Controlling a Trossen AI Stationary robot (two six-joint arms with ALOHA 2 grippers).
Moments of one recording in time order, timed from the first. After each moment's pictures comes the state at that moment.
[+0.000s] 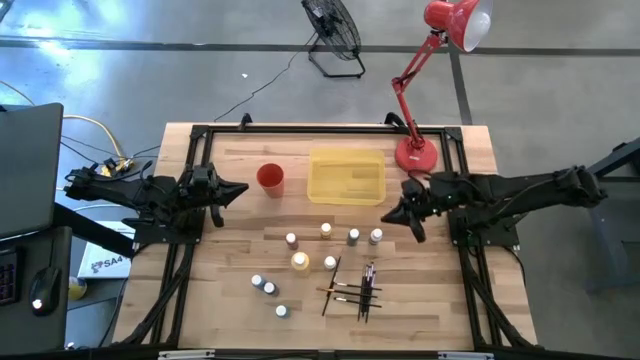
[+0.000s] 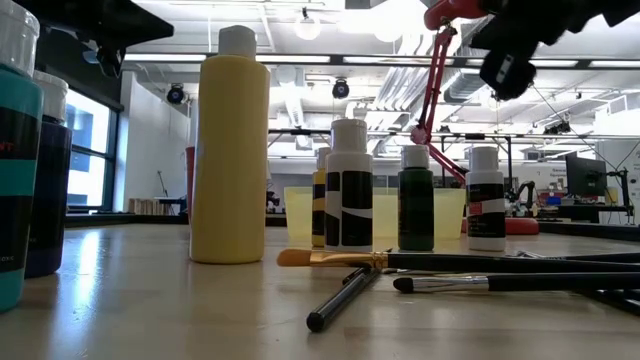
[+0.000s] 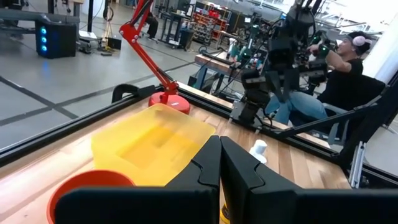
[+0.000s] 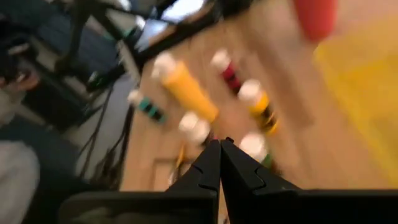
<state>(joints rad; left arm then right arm) -0.24 0.31 0.40 -0.10 -0.56 -0.32 0.04 0.82 0.61 -0.23 -0.18 0.52</state>
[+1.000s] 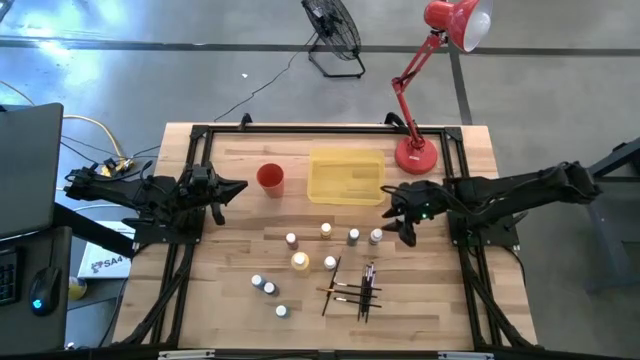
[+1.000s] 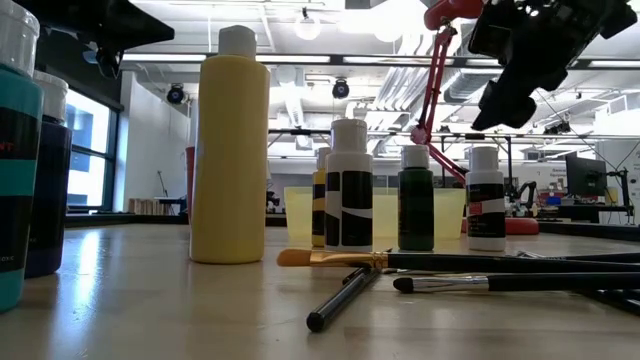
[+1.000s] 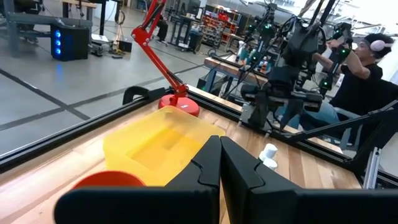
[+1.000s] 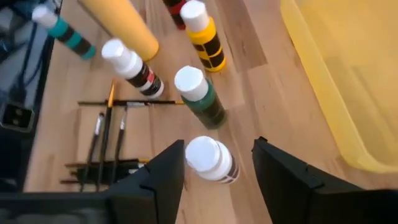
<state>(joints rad) -0.24 0.31 0.40 -0.10 -0.60 -0.32 0.05 0.97 0.61 -0.38 -0.08 0.34</state>
